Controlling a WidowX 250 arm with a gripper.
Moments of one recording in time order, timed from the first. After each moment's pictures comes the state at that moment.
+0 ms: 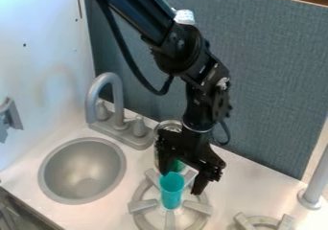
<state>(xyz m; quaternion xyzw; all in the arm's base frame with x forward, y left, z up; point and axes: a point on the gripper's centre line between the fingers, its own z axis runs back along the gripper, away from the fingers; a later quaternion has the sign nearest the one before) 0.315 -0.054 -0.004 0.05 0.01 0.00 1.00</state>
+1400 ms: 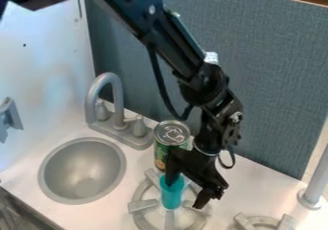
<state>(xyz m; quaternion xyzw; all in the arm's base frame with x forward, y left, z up) 0.332 -0.056 -0.053 0.10 0.03 -0.02 0.99</state>
